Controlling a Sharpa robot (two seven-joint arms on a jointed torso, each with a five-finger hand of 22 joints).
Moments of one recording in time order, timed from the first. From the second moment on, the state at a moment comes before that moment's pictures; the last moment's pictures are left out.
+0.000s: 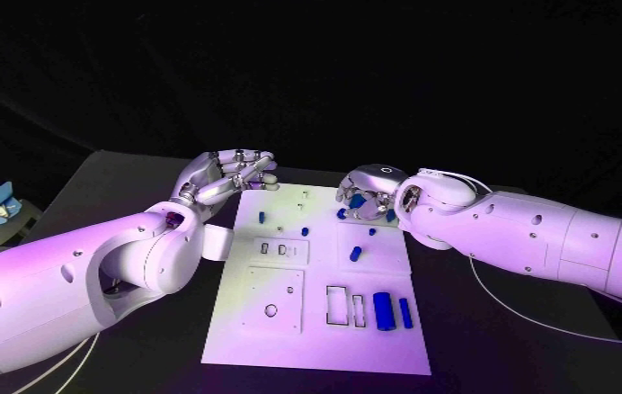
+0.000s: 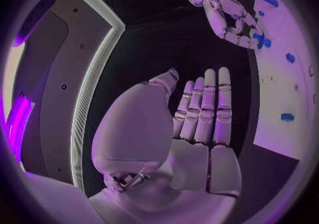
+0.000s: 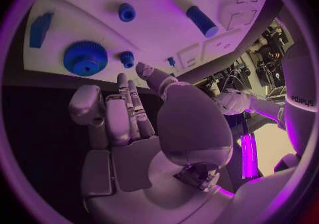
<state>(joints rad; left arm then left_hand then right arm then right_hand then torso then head) 1.18 -0.92 0.02 1.70 -0.09 -0.41 0.44 1.47 -0.13 0.36 0.23 0.05 0.86 0.22 0.27 0.21 1.05 0.16 0.11 0.07 1.04 0.11 0.36 0.27 0.18 0.94 0.21 0.43 0.19 1.29 -0.66 -0.14 1.29 -1.51 -0.28 0.02 1.21 -0.13 0.50 -0.16 0.19 0.93 0.19 0.22 0.20 1.10 0.12 0.11 0.15 1.46 0.02 1.31 1.08 0.12 1.27 0.13 1.26 1.02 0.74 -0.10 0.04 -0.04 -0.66</state>
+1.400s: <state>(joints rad) 1.18 -0.91 0.02 1.68 -0.09 -0.41 0.43 1.47 -0.13 0.36 0.23 0.05 0.86 0.22 0.26 0.21 1.05 0.16 0.11 0.07 1.04 0.11 0.36 0.27 0.18 0.94 0.21 0.43 0.20 1.28 -0.65 -0.14 1.28 -1.52 -0.29 0.00 1.24 -0.10 0.56 -0.13 0.15 0.99 0.15 0.28 0.25 1.16 0.09 0.16 0.17 1.46 0.01 1.36 1.11 0.11 1.30 0.12 1.31 1.11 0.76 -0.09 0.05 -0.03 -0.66</state>
